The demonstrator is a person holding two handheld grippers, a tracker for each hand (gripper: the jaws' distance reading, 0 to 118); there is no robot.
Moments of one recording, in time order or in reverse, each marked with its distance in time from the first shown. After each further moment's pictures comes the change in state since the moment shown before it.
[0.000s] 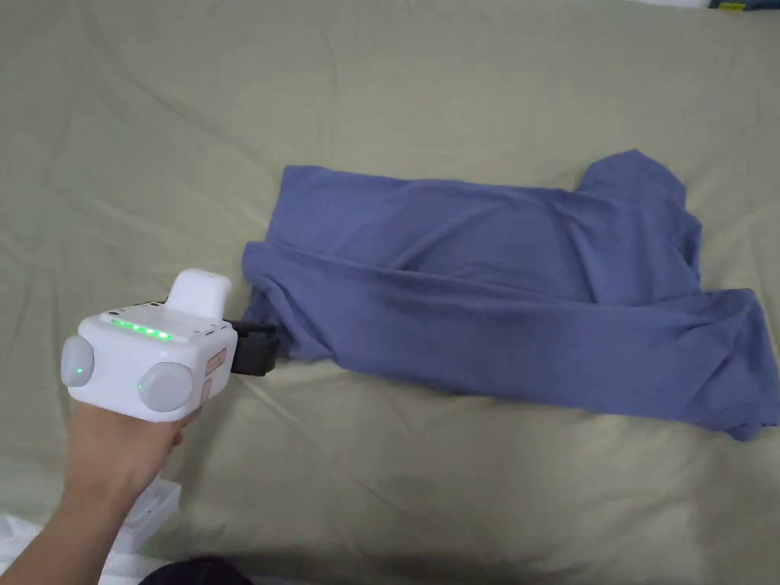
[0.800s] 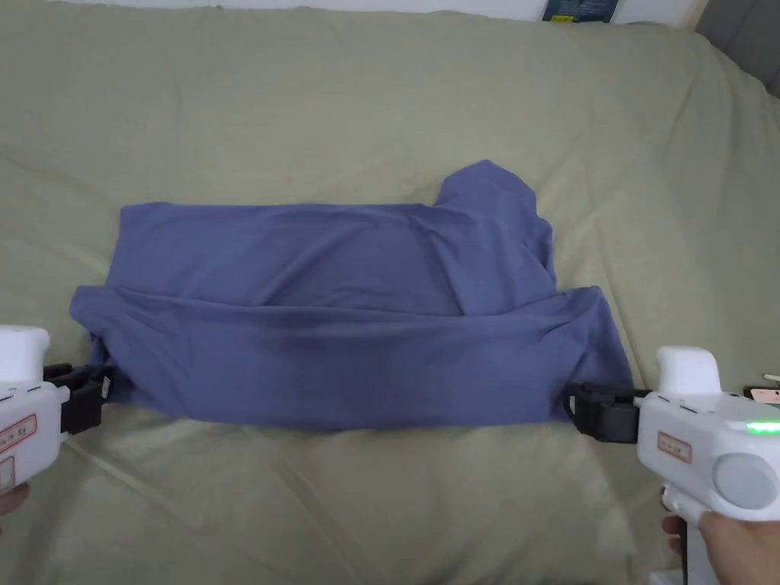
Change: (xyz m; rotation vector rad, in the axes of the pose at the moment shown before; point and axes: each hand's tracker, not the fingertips) left arm -0.012 0.015 0.008 0.013 -0.177 0.101; right arm 0.058 0.008 -0.214 -0.384 -0.054 -0.032
